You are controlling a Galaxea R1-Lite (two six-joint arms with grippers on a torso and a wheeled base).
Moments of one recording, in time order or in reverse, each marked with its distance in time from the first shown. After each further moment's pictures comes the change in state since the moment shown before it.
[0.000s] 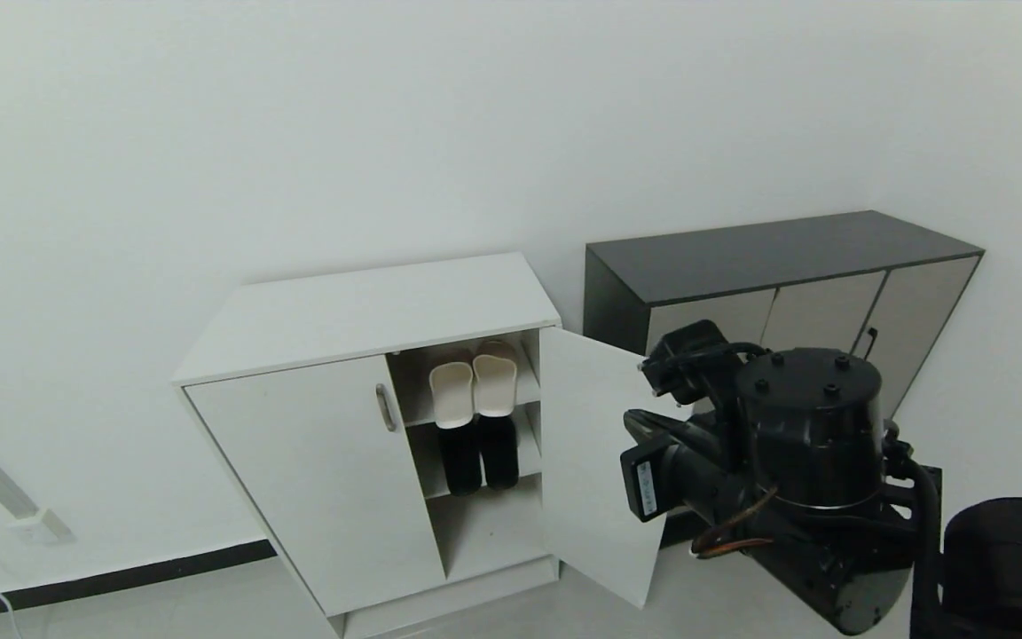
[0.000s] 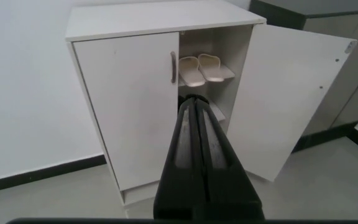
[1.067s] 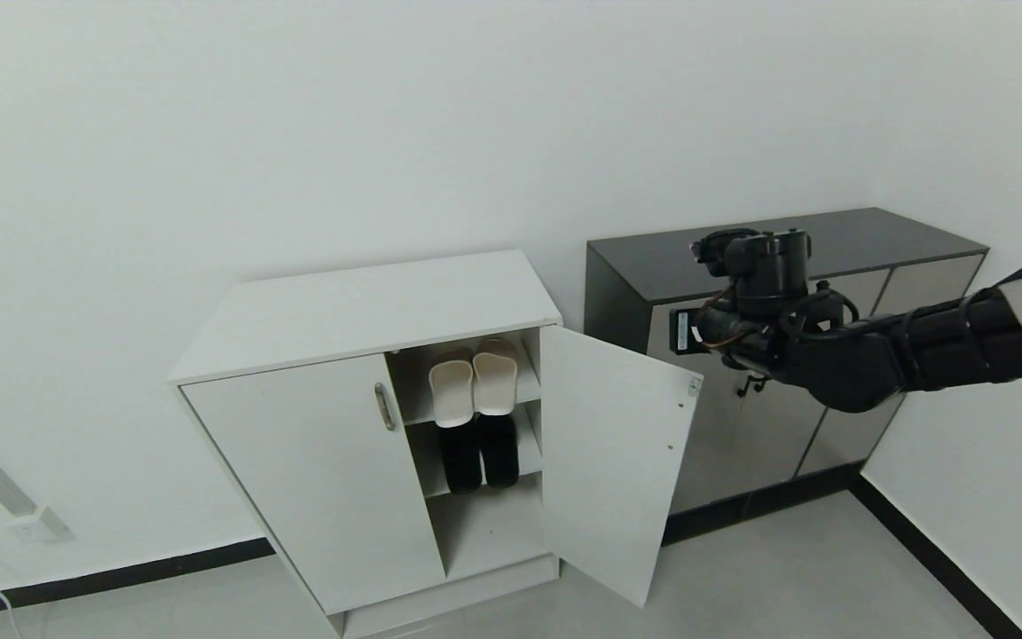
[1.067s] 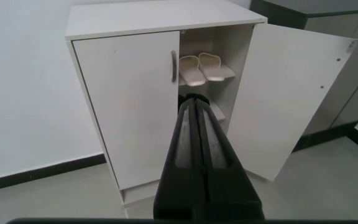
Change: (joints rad) left arm -0.001 0.000 0.000 0.000 0.001 0.000; right arm -0.457 0.336 -0.591 0.286 0.207 0.056
